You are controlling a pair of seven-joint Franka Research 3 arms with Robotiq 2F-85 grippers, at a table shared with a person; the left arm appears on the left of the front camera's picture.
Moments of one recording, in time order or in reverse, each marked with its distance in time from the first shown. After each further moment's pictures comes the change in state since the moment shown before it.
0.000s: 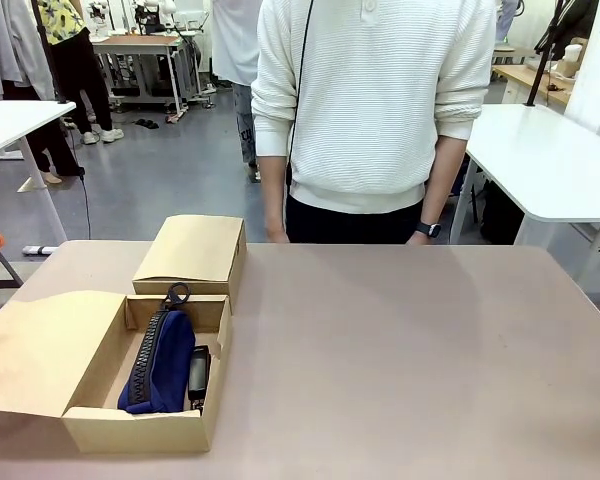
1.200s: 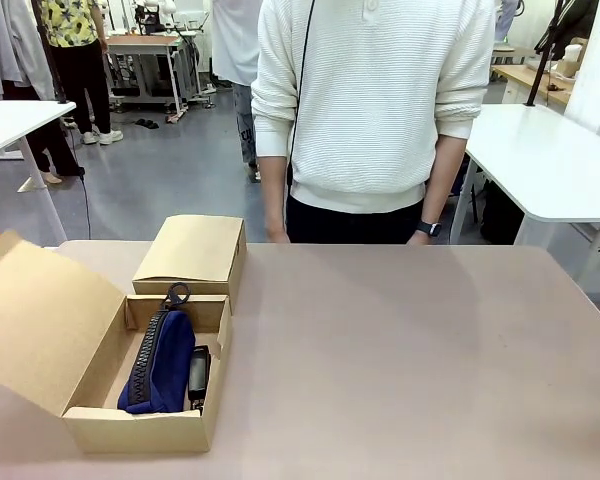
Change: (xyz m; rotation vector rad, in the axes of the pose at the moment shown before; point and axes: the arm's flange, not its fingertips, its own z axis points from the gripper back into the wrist) left arm 0.105 -0.009 0.039 0.158 -0.321 -0.078; right arm 0.000 0.000 0.000 0.000 0.000 0.000
